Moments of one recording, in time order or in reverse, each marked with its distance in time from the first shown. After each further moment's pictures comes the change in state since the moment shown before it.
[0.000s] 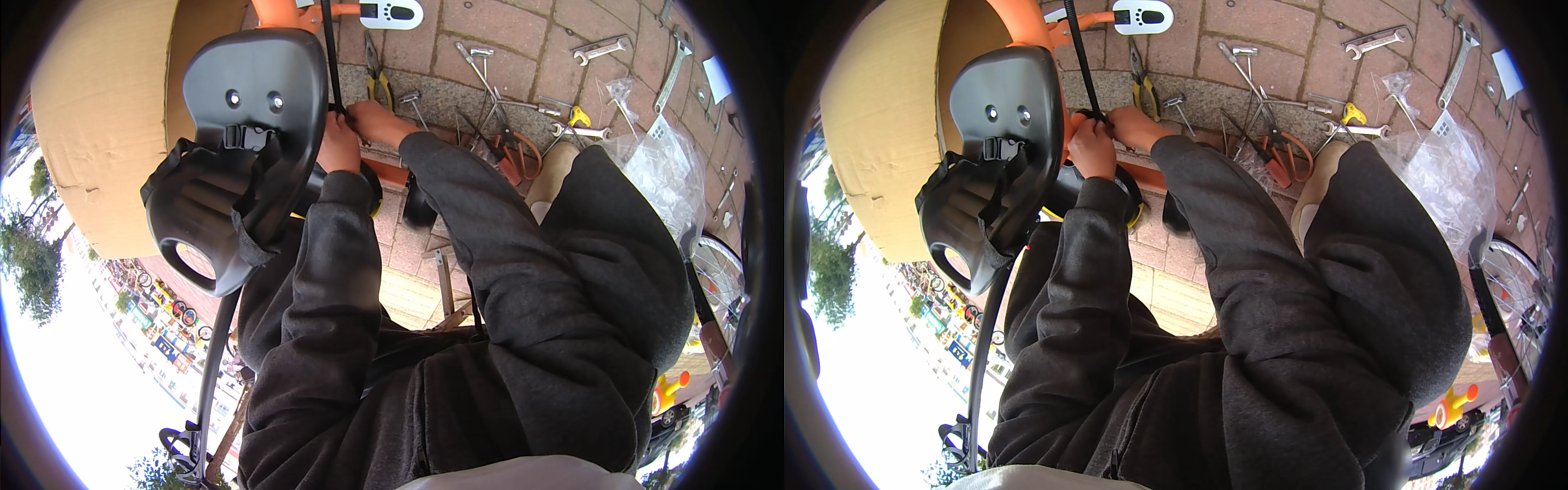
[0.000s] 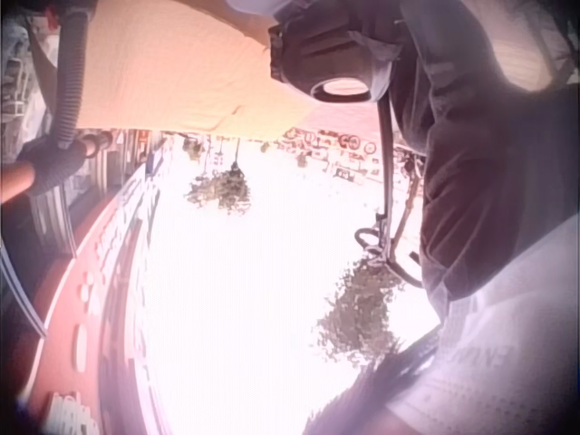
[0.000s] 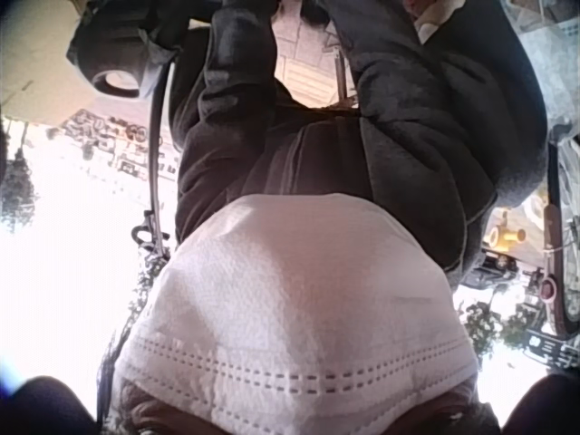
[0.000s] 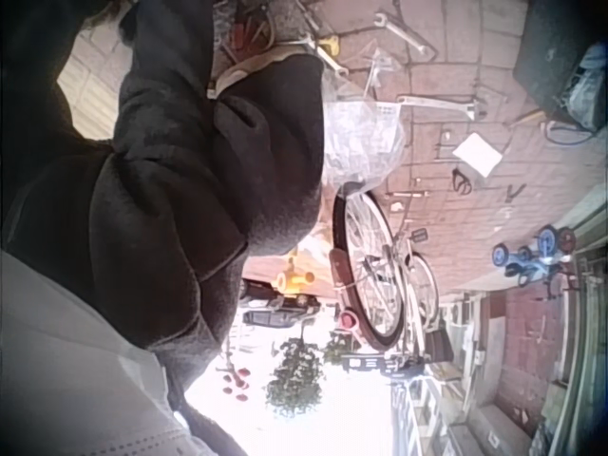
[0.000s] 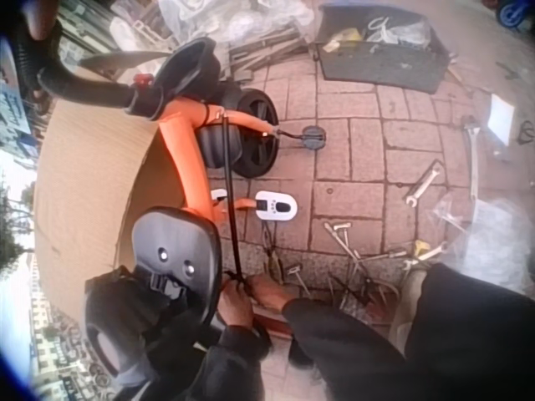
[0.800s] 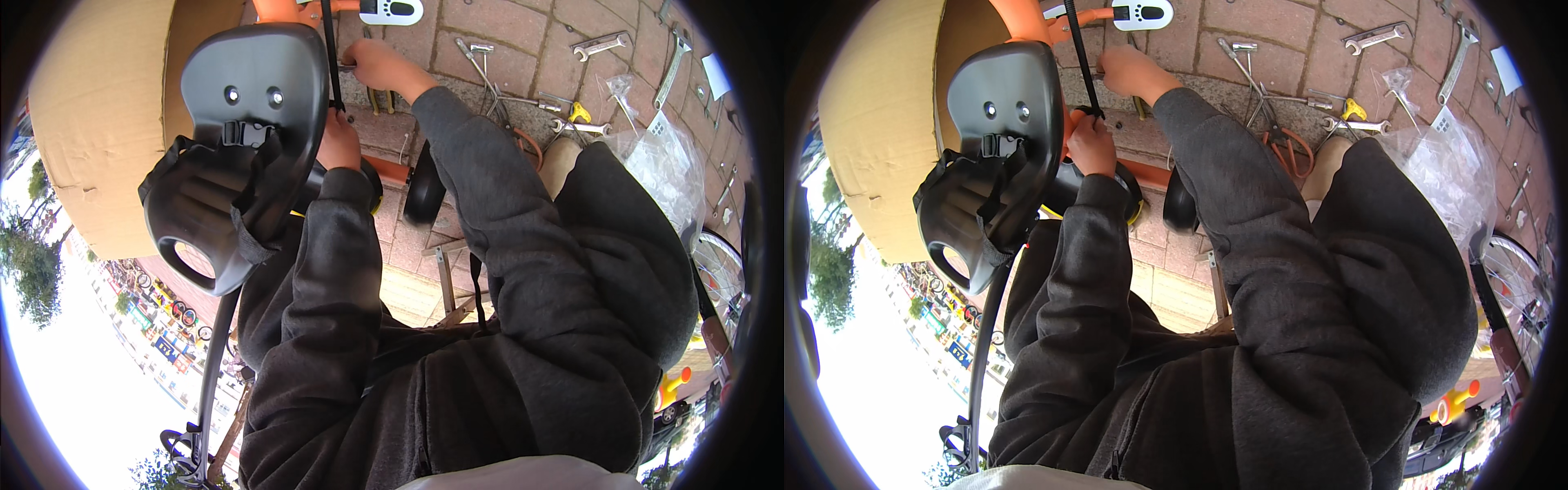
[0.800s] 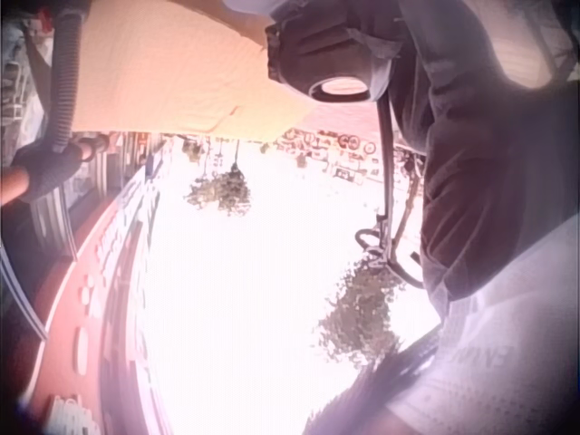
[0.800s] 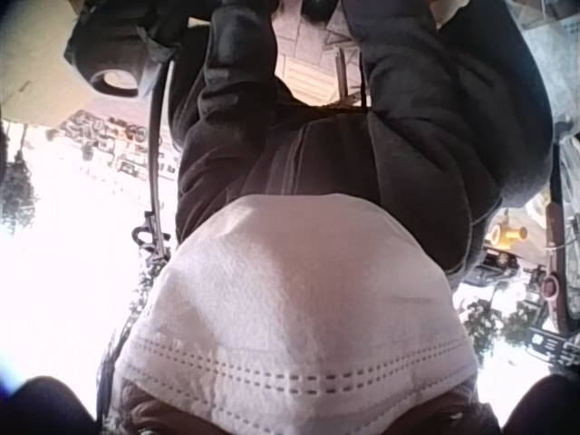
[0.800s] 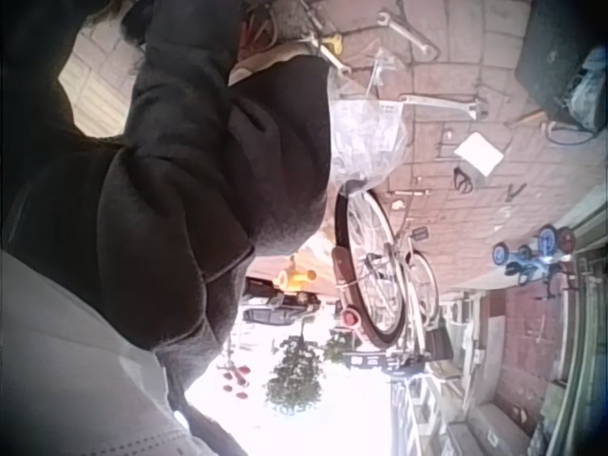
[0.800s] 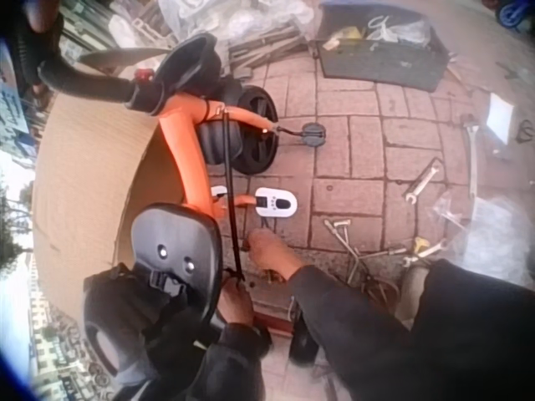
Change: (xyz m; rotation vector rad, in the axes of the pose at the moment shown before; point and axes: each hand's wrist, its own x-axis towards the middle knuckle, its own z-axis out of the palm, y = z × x) left_hand -0.001 0.000 -0.001 0.002 0.003 0.001; right_hand 0.020 -0.042 -0.088 -0.251 0.275 -0.090
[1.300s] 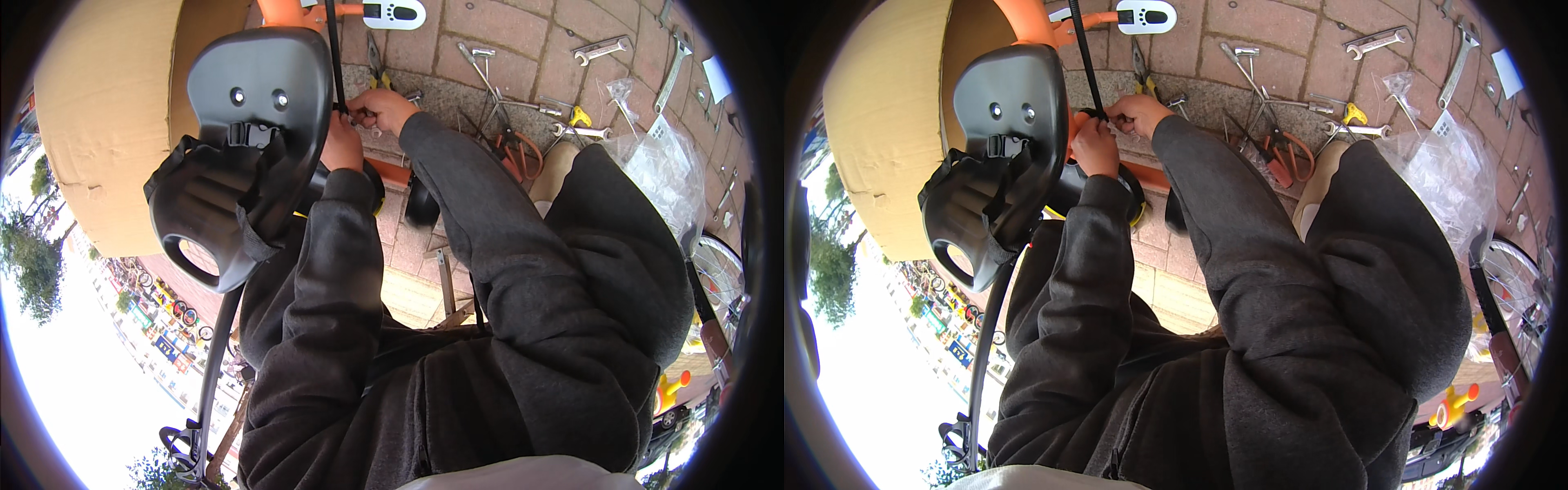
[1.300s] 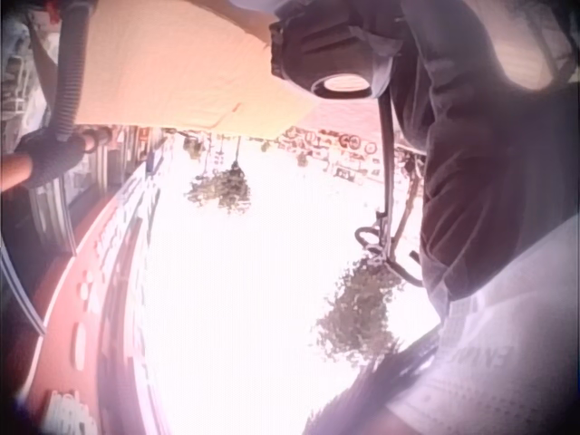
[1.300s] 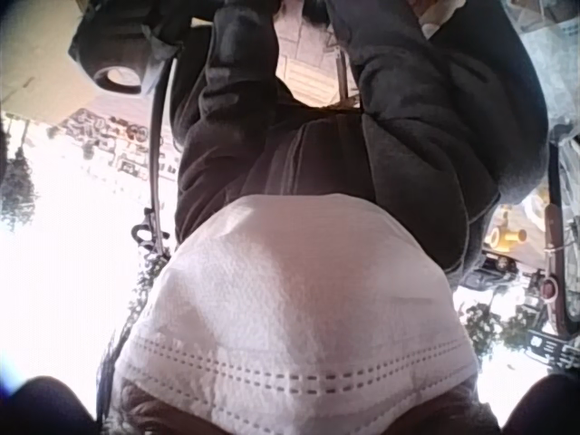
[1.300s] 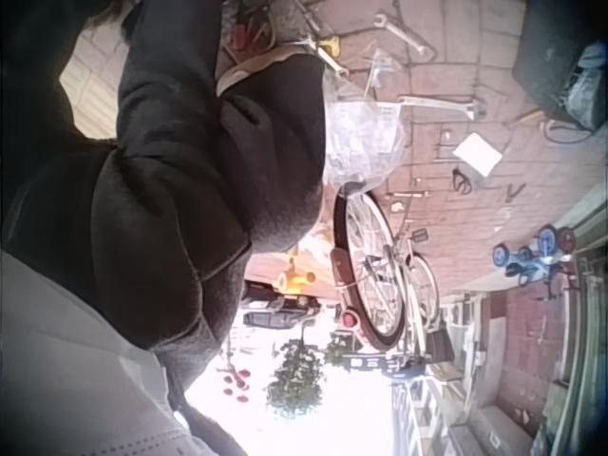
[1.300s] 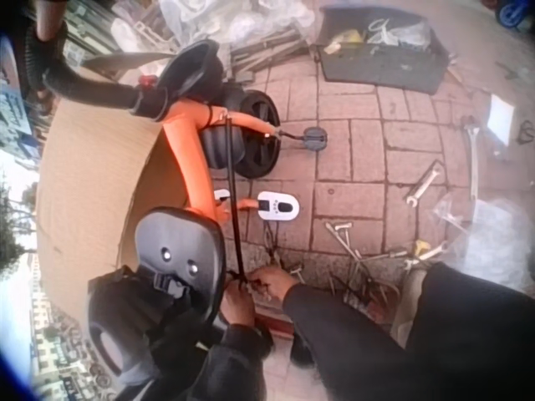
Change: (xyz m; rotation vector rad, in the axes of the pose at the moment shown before) left_hand 0.002 0.001 0.000 0.011 -0.031 -0.019; right_hand -0.029 0.025 0.073 1.565 -0.372 0.878
